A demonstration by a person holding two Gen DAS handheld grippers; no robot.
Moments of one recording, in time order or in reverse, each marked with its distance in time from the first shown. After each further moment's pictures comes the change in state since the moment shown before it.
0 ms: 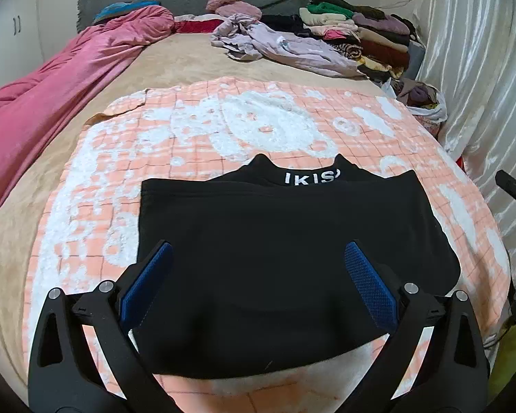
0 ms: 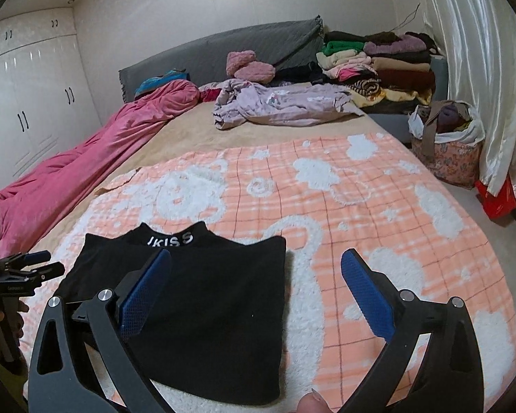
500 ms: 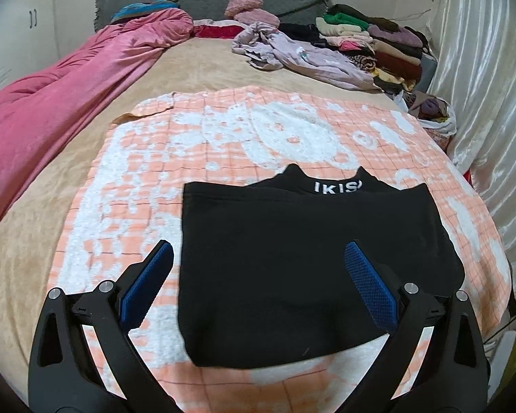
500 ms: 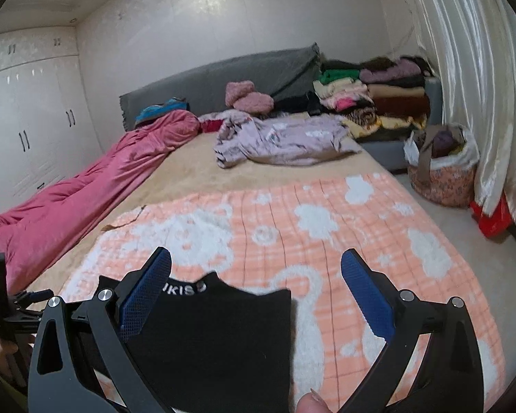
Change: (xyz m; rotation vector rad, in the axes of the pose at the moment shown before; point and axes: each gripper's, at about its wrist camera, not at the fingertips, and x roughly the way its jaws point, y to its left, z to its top) left arm -0.026 0.037 0.000 -0.044 -0.027 0.037; right arm -0.036 0.019 0.058 -0.004 -0.116 -0.013
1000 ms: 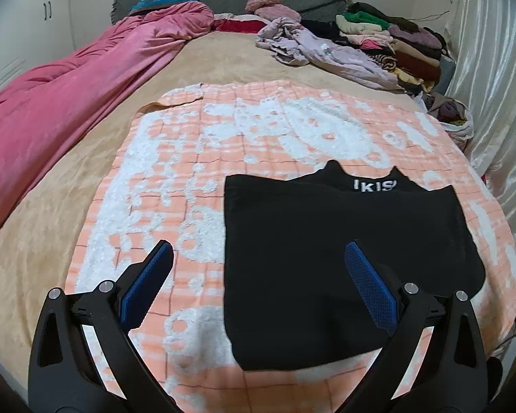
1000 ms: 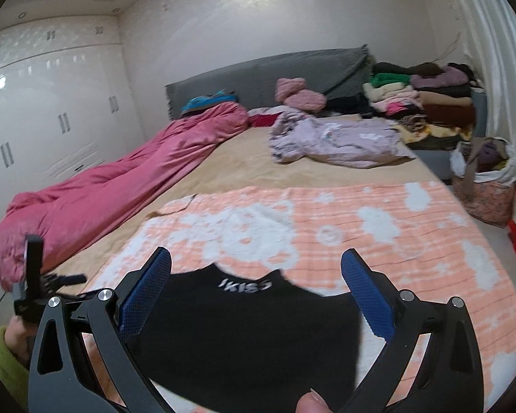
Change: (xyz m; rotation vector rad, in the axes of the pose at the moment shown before) left arm 0.010 0.039 -0.003 -0.031 0.025 0.063; right arm 0.020 0.071 -0.012 -0.076 0.029 0.195
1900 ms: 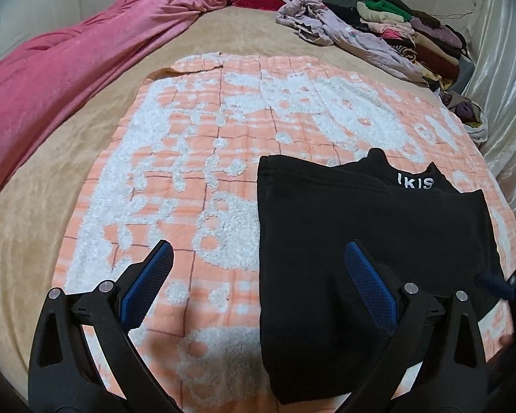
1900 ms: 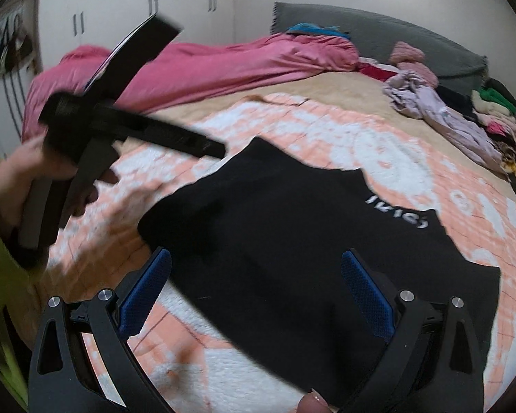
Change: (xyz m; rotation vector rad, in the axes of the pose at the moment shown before) left arm 0.053 0.037 0.002 -0.067 0.092 0.000; right arm 0.099 0.163 -0.131 -0.402 0.287 0.214
